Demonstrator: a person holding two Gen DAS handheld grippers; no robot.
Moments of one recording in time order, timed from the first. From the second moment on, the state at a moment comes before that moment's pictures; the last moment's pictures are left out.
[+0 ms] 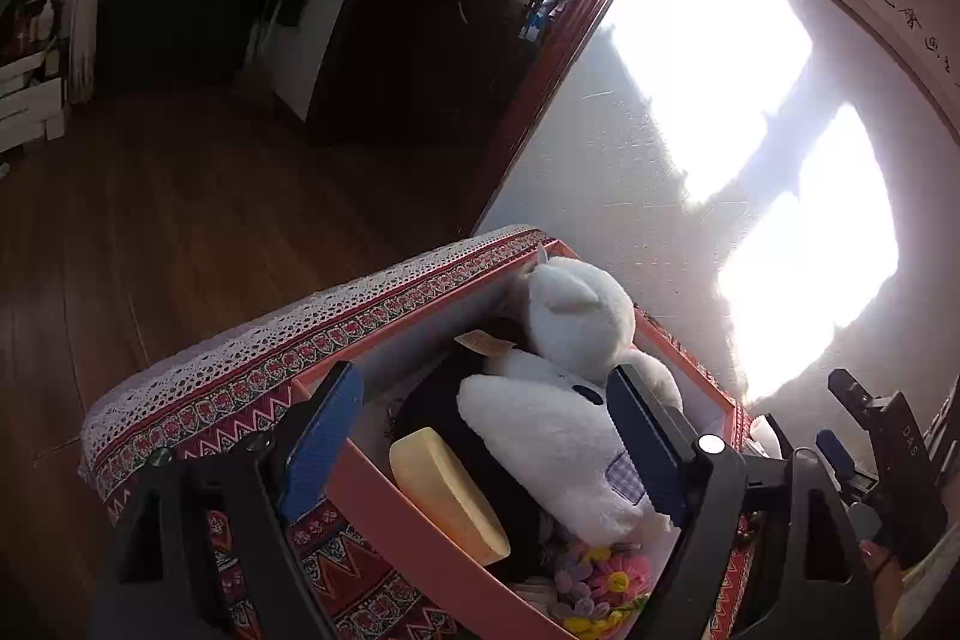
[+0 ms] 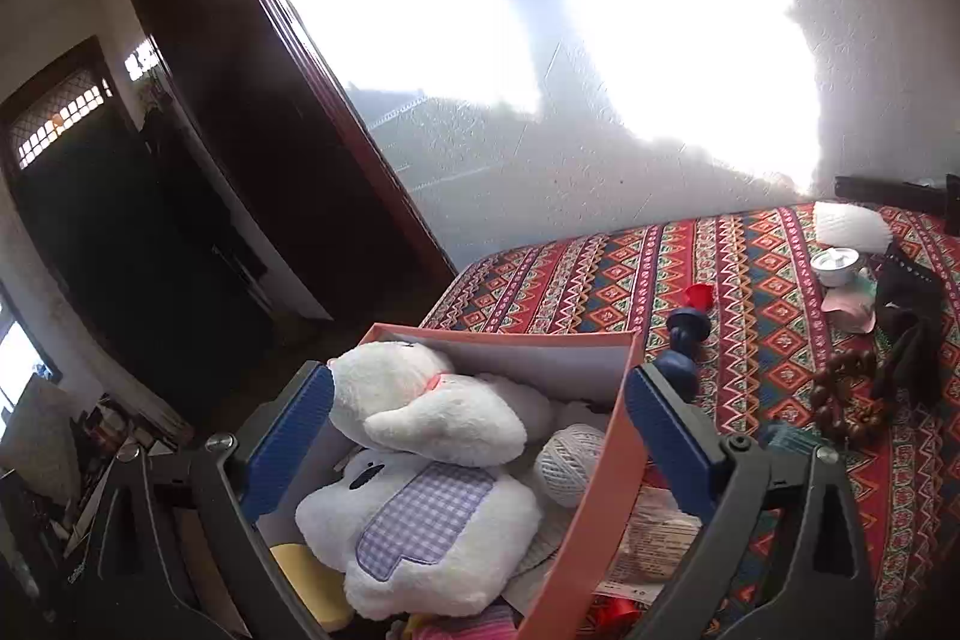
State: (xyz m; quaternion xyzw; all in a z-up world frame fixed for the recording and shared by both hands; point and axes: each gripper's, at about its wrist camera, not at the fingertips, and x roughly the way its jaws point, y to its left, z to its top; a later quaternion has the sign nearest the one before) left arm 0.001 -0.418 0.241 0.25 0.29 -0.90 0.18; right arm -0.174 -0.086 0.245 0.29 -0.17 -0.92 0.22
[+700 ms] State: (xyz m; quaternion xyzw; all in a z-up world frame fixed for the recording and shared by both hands) left arm -0.177 -0.064 0.249 0.35 -0.07 -0.94 0.00; right arm -0.043 0.264 0.149 0.24 -0.43 -0.87 0.09
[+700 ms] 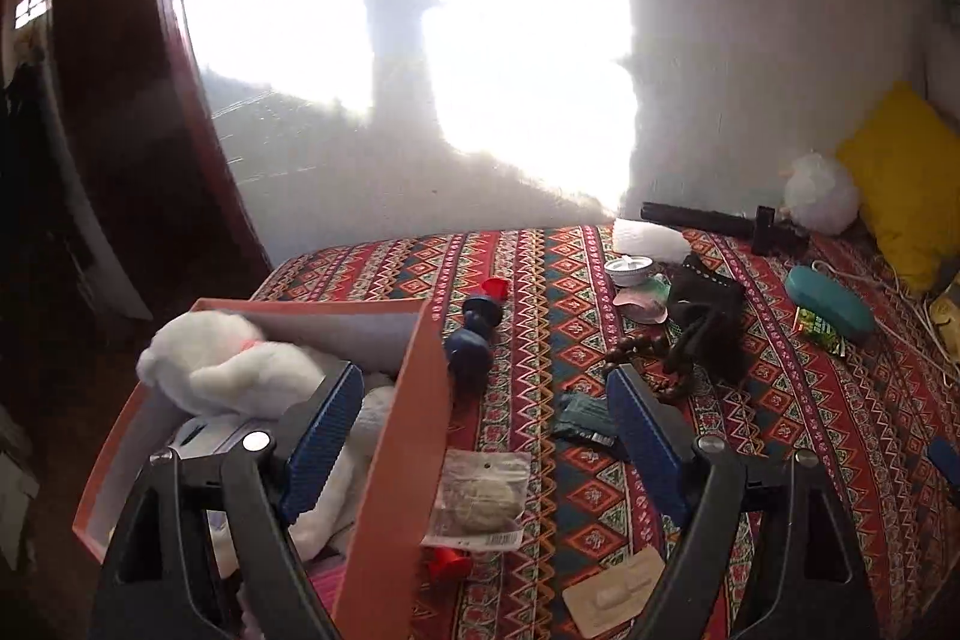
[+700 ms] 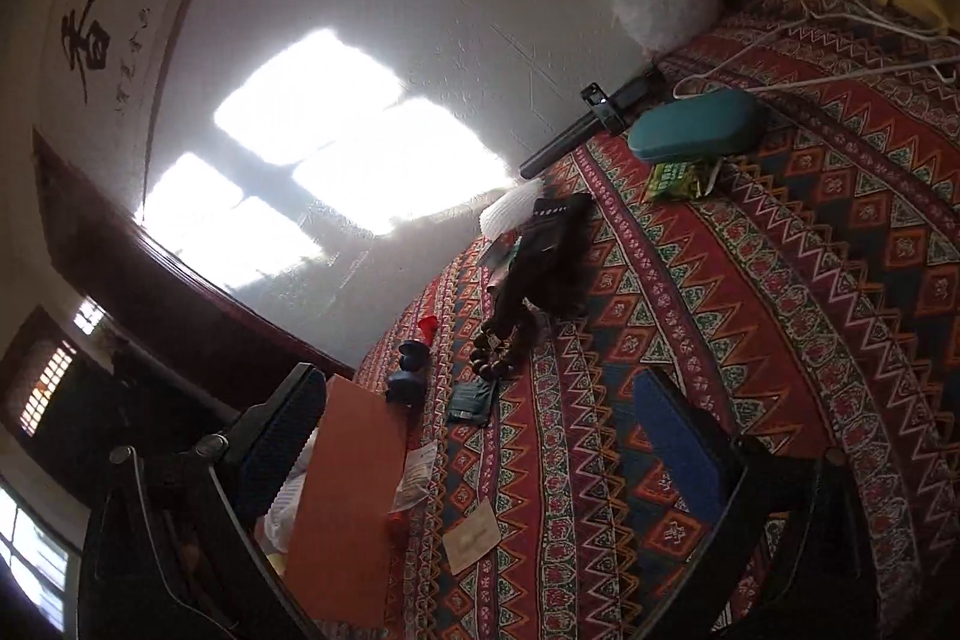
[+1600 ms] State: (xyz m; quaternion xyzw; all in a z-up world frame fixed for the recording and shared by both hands) left arm -0.225 -0.012 0.075 0.62 -0.02 -0.77 -0.17; right arm -0.075 0.277 0.135 0.25 -0.45 -0.85 0.13
